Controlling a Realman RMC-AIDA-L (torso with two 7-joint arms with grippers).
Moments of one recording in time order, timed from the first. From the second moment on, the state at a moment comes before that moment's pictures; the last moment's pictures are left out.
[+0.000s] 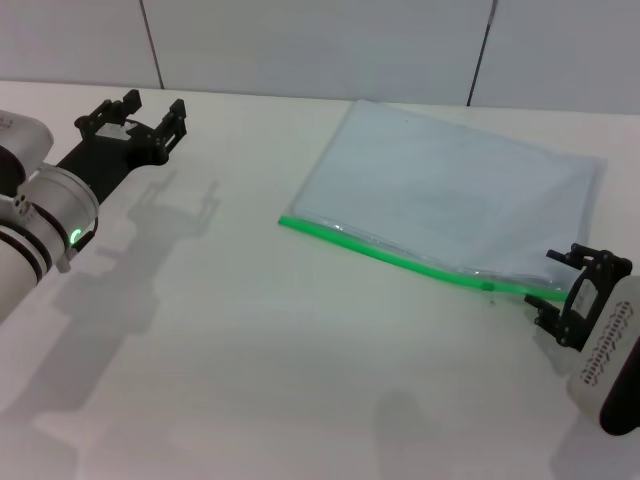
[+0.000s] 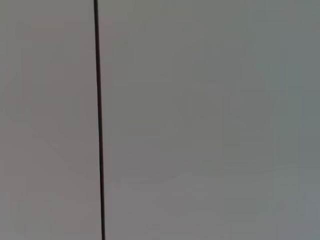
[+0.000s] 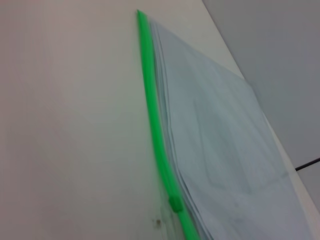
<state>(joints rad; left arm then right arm) -0.55 -2.01 -1.39 -0.24 -0.10 -0.85 2.73 -0.01 2.02 -1.90 -1.37 -2.45 -0.36 1.75</state>
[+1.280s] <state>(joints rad) -0.56 -2.01 -1.39 -0.24 -0.10 -0.85 2.72 0.01 2.03 -1.90 -1.29 -2.54 -0.20 1.74</state>
